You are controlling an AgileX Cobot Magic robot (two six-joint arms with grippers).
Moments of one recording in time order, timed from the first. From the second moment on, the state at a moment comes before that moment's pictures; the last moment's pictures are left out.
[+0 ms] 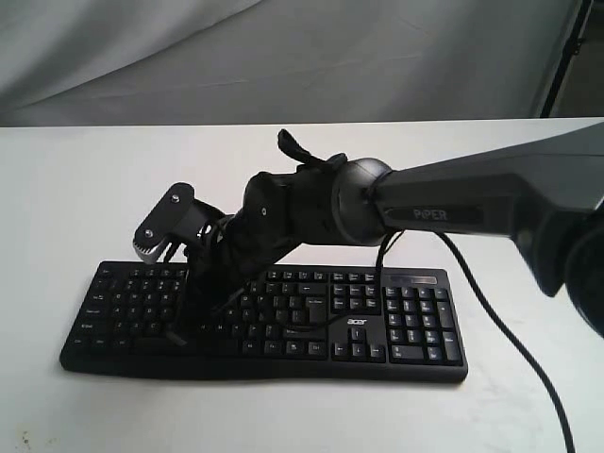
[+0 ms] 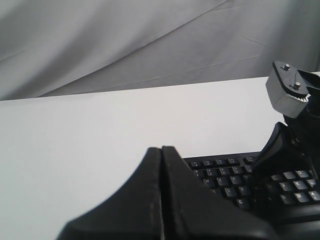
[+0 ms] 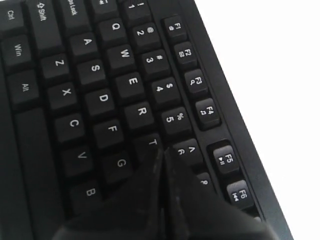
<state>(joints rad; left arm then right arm) -0.17 0.00 0.00 0.04 0.26 -0.02 0.81 2.21 -1.50 0.46 0.39 -0.79</state>
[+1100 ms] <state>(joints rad) -0.17 0.00 0.00 0.04 0.26 -0.02 0.81 2.12 -1.49 0.46 0.41 -0.79</state>
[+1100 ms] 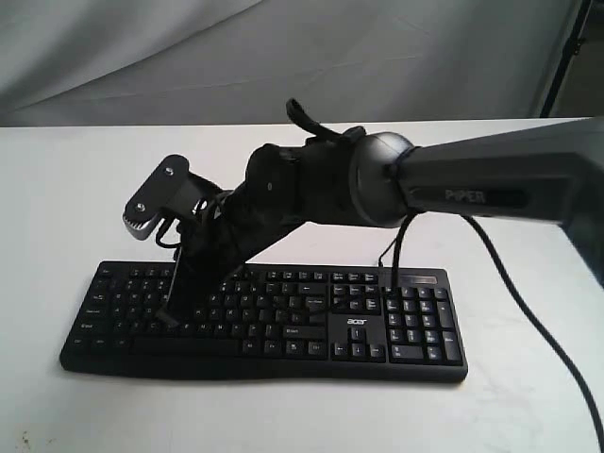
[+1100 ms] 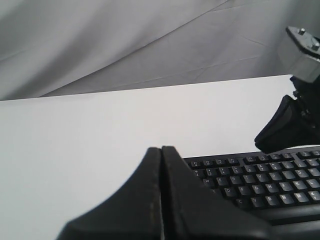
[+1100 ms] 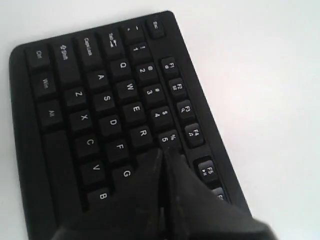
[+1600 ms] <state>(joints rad) -0.17 0.00 0.00 0.04 0.26 -0.02 0.81 1.58 -1.01 0.48 0.12 -0.78</state>
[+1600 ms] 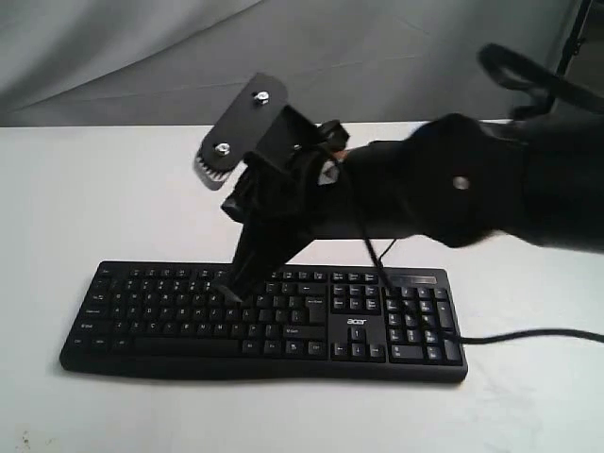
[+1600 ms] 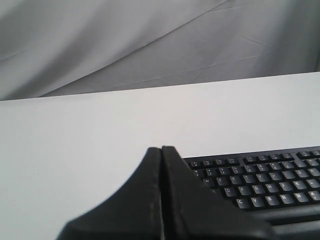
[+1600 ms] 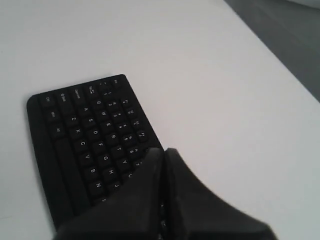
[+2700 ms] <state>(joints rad) -0.17 0.00 0.00 0.04 0.26 -0.02 0.94 0.55 -0.57 0.71 -0.19 -0.78</state>
